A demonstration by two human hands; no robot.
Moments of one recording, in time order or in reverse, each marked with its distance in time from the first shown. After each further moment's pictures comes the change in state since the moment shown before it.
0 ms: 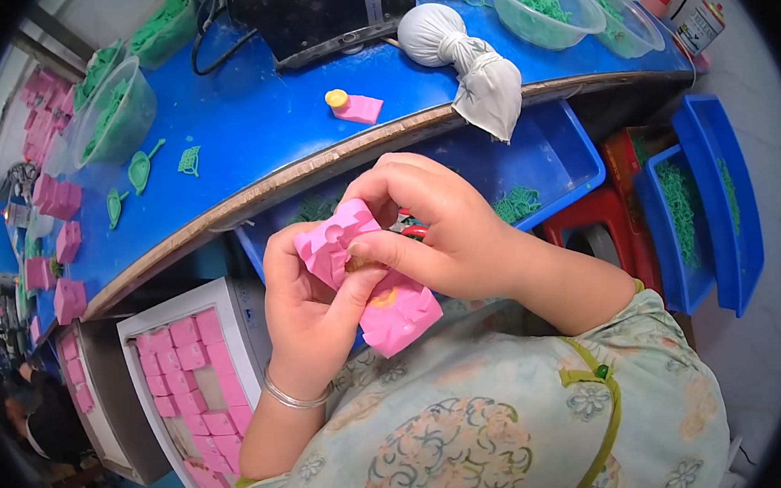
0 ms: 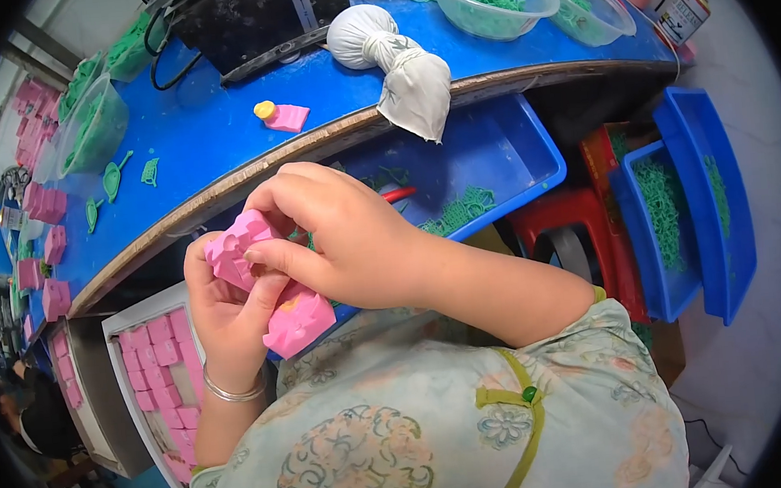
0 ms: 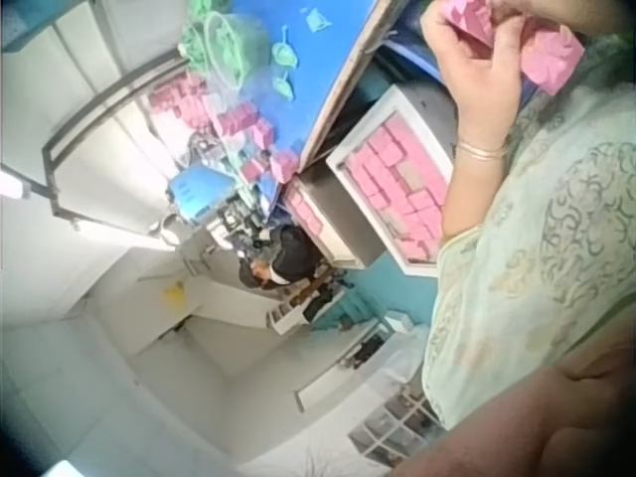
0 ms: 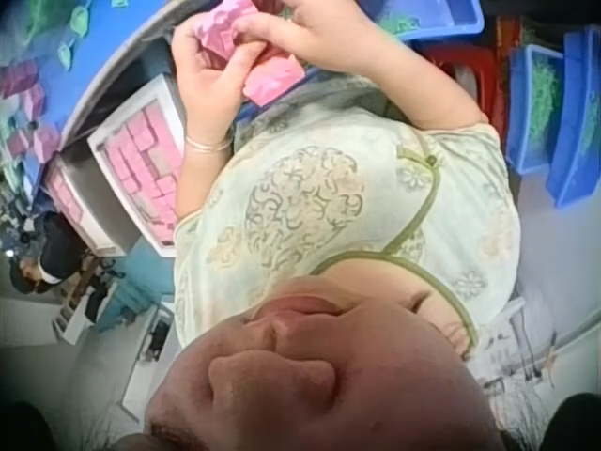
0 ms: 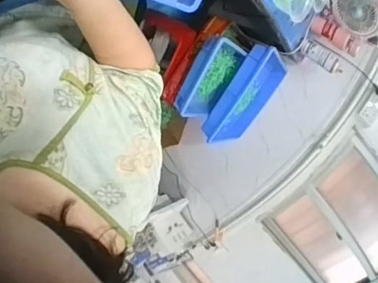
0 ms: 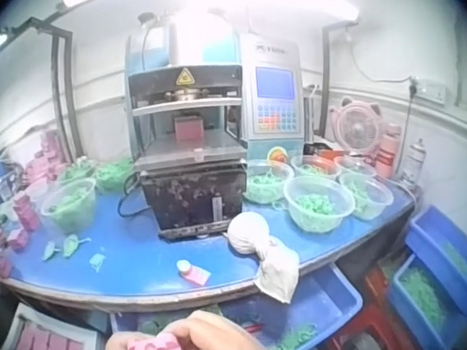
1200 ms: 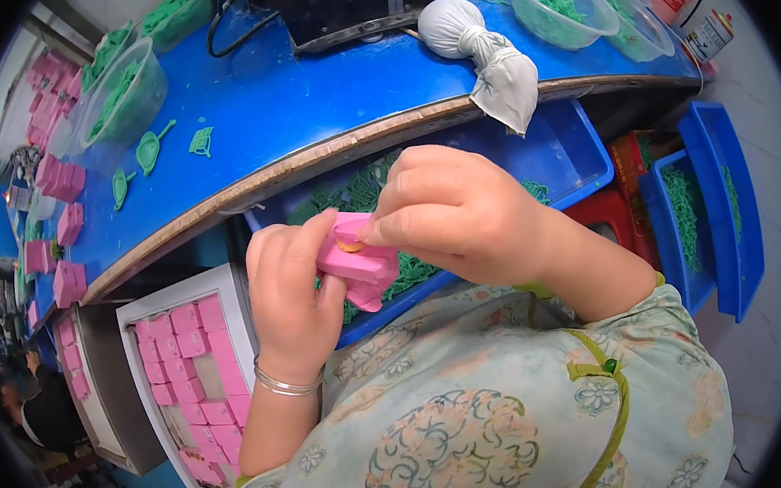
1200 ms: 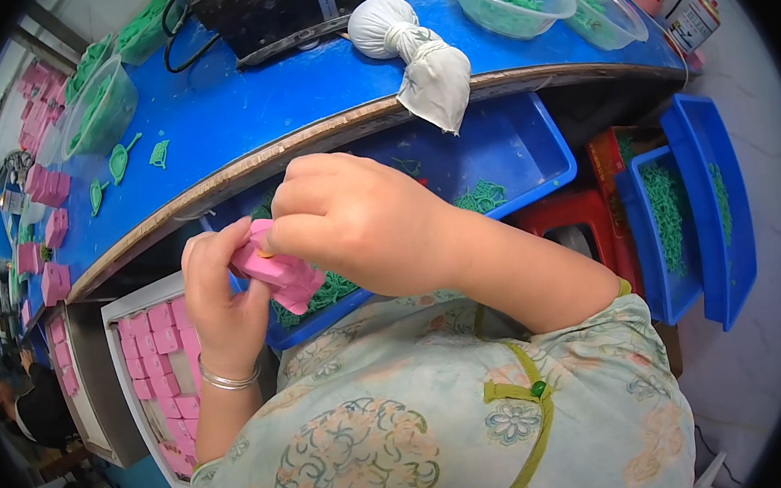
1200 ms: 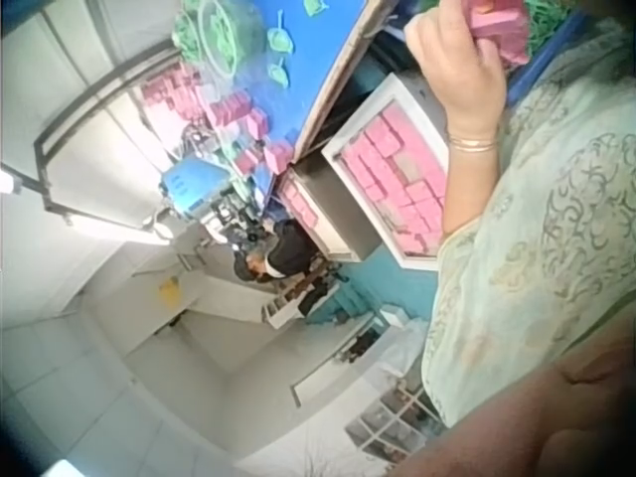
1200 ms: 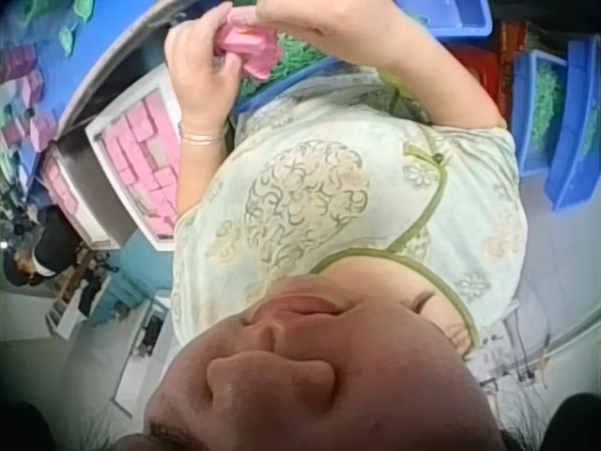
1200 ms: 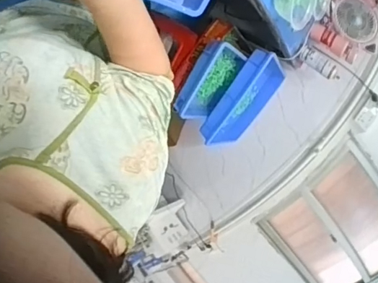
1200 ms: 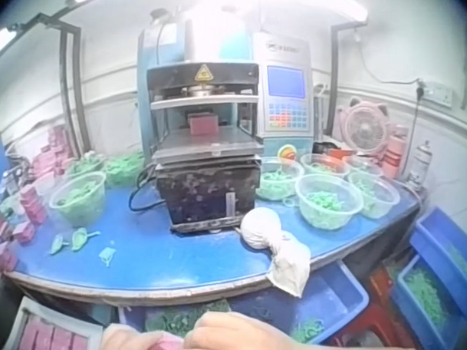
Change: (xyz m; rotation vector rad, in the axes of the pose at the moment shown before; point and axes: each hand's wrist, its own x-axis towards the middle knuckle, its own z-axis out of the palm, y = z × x) left_hand 0.005 0.002 -0.034 1.129 -0.001 0.580; right_hand 0.008 0.003 -0.009 -0.292 -0.097 -0.470
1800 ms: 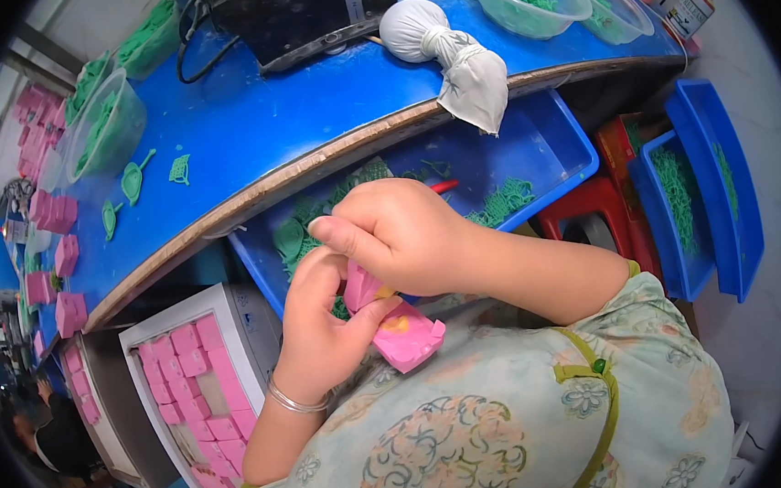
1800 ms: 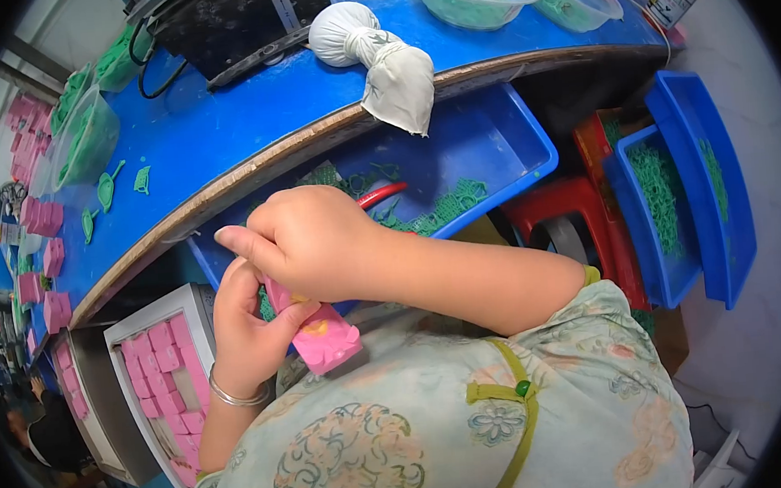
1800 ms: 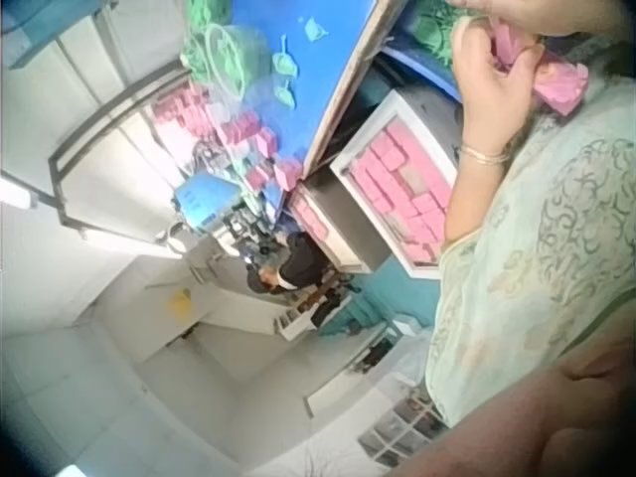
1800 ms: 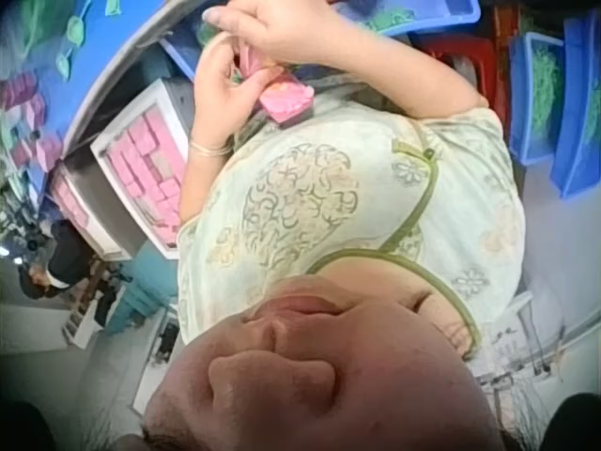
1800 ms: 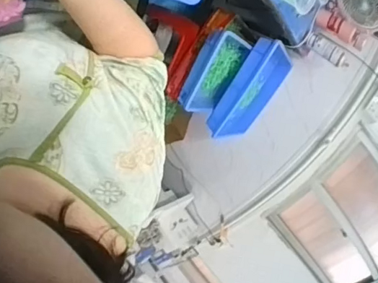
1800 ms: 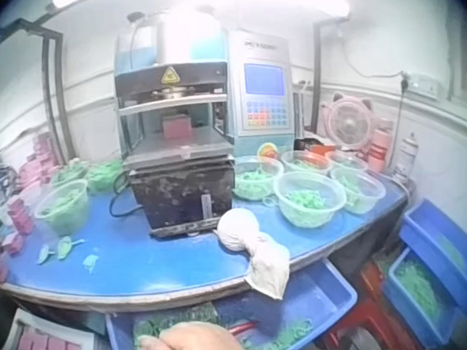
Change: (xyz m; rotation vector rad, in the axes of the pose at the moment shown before) left_hand -0.003 0.017 0.015 -0.522 -0.322 -0.267; right_hand -0.001 0.001 0.024 0.146 -0.113 0.594
